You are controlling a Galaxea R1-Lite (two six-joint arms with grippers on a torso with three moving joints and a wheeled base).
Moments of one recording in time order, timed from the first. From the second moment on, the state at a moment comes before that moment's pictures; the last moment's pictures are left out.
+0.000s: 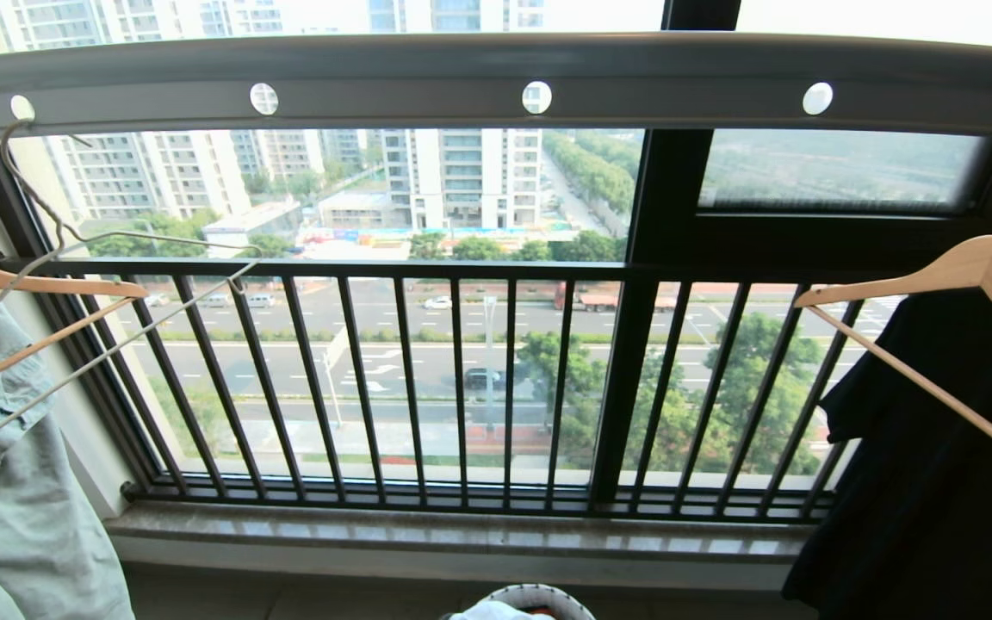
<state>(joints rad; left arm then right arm) -0.01 0.00 0.00 0.02 -0.04 0.05 0.01 0.00 0.00 0.00 0.01 -0.03</state>
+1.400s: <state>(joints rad) -0.01 0.00 -0.01 0.03 0.00 0.01 0.01 0.00 0.00 0.00 0.01 -0.03</state>
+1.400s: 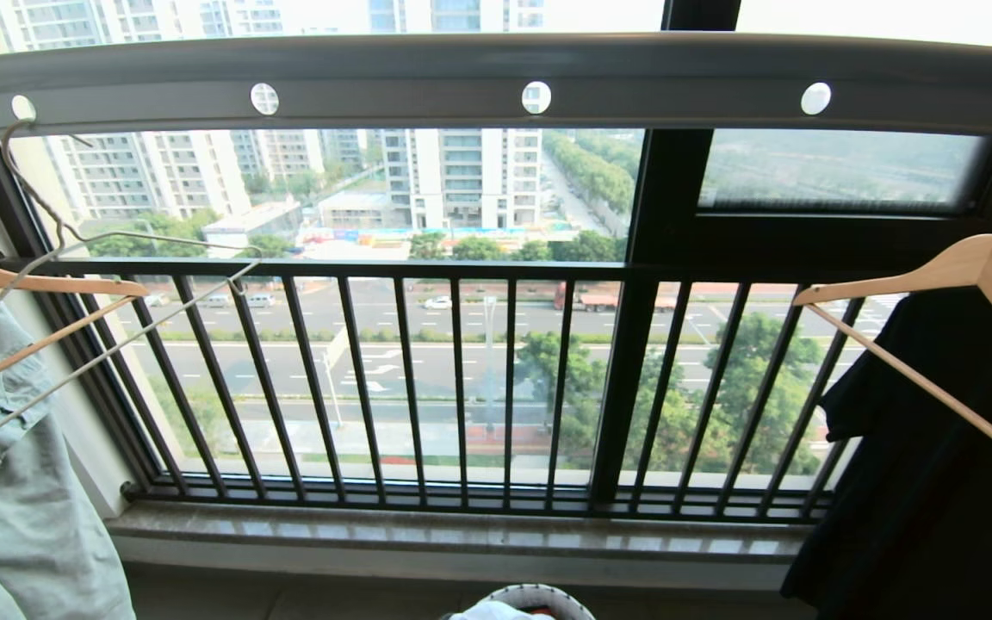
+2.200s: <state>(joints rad) -0.01 0.36 -0.31 0.03 0.12 0.03 0.01 0.00 0.00 0.00 0.01 -0.03</state>
